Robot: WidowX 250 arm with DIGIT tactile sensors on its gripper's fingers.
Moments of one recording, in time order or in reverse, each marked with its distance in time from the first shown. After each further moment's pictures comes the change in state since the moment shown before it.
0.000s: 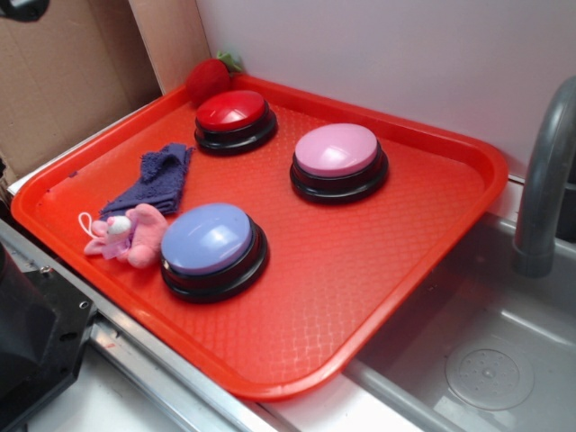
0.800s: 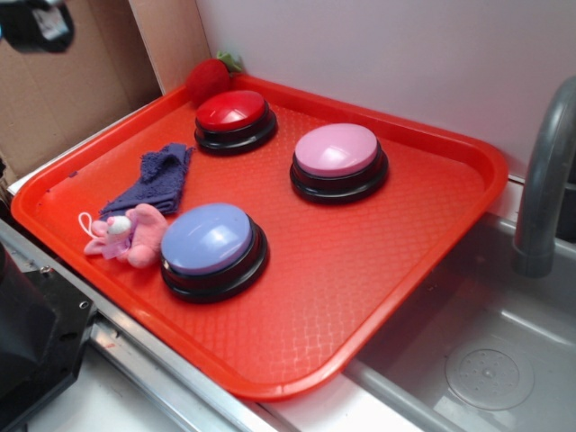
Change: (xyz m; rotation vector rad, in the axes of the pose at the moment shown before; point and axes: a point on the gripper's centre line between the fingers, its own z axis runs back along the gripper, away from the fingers) arm 0.004 0.021 -0.035 -0.035 0.066 0.326
